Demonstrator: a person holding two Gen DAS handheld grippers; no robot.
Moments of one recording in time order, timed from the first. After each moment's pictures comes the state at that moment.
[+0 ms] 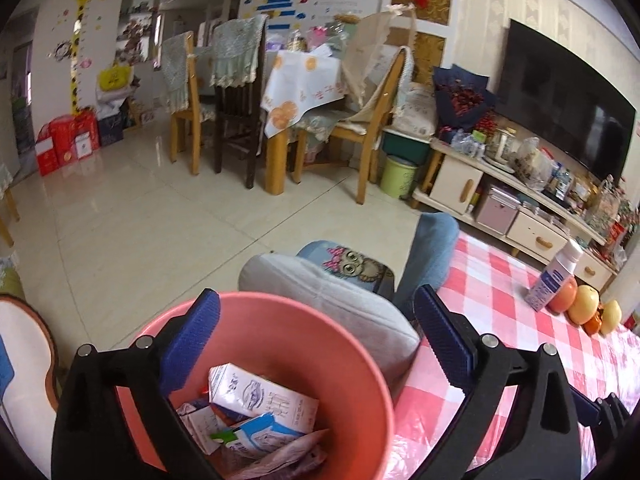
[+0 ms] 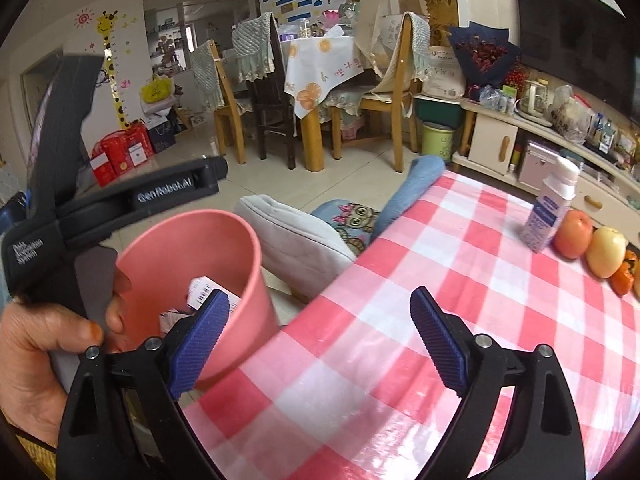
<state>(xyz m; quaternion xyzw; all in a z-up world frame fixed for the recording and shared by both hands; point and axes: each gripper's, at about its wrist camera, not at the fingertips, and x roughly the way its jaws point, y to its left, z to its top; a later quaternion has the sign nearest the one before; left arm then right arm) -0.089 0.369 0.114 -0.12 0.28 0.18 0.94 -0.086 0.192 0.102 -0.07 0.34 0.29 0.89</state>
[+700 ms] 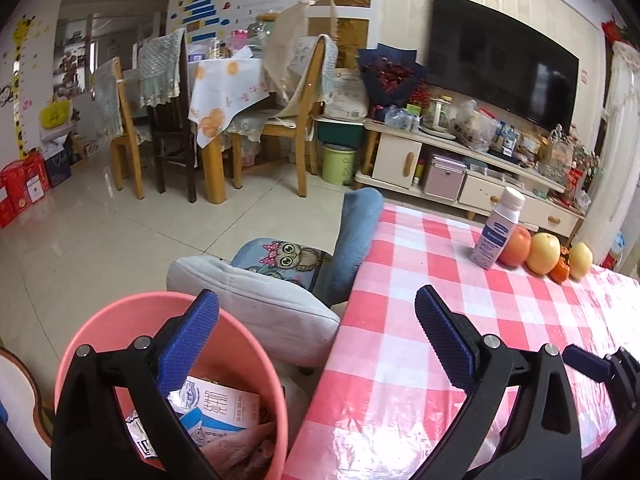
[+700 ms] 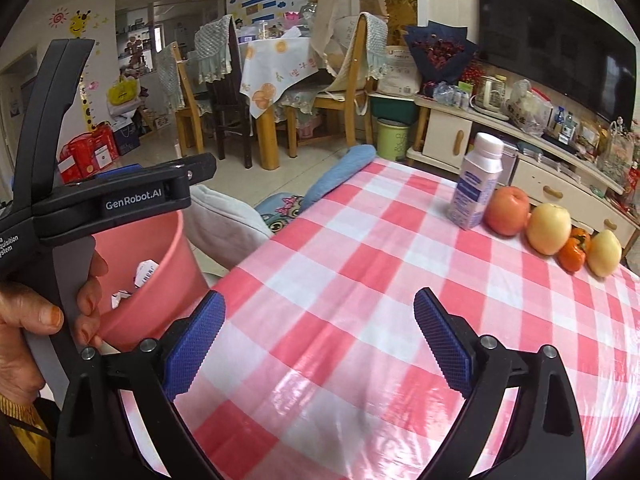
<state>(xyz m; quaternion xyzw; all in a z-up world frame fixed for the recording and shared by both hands) -0.071 0.288 0.109 -0.06 0.29 0.08 0.95 -0.089 0.114 0.096 -0.07 0.33 0.23 0.91</state>
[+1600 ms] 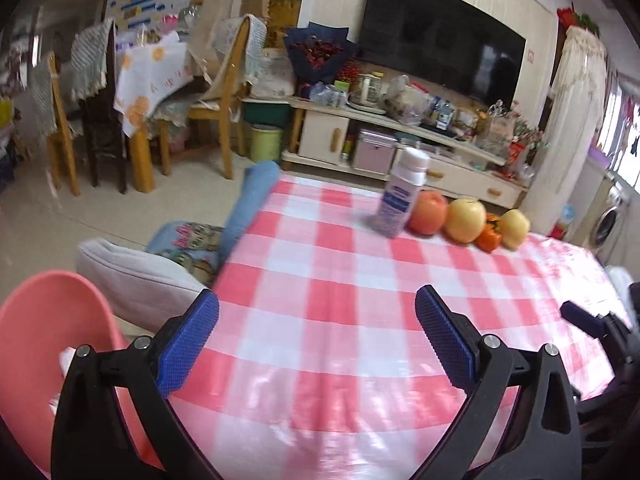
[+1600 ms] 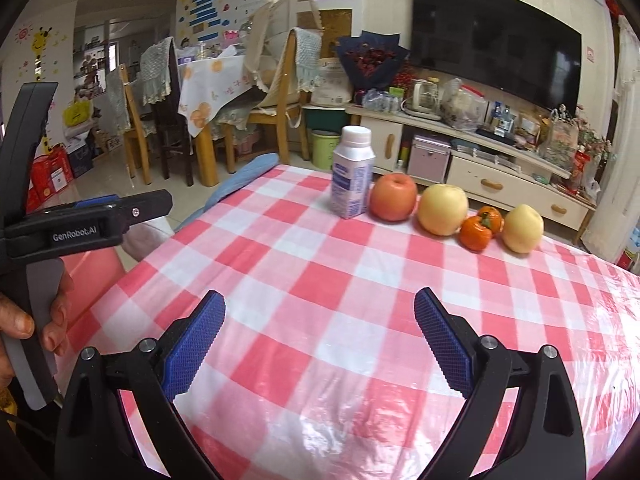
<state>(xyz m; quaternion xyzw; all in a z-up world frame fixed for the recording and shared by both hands) -0.063 0.197 0.099 -0.08 0.32 -0.04 0.94 -0.097 -0.010 0.099 -0.06 0.31 0.13 0.94</state>
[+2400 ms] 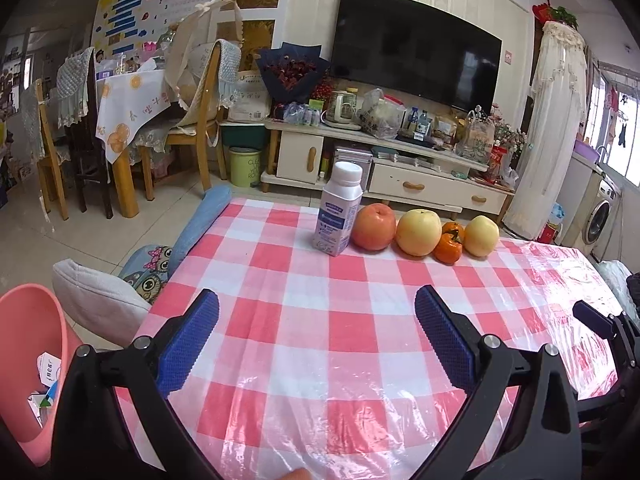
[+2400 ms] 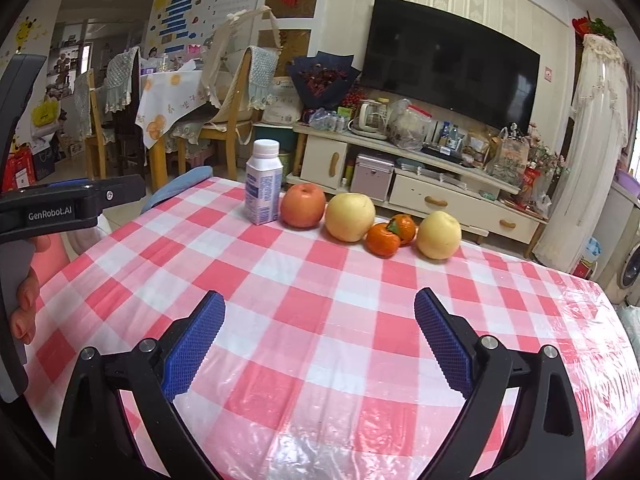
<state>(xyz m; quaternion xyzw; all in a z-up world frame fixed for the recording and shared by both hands) -0.072 0.111 0.112 -0.05 0.27 -0.05 0.96 -0.118 -0.091 0.104 -0.09 0.26 0.05 0.96</state>
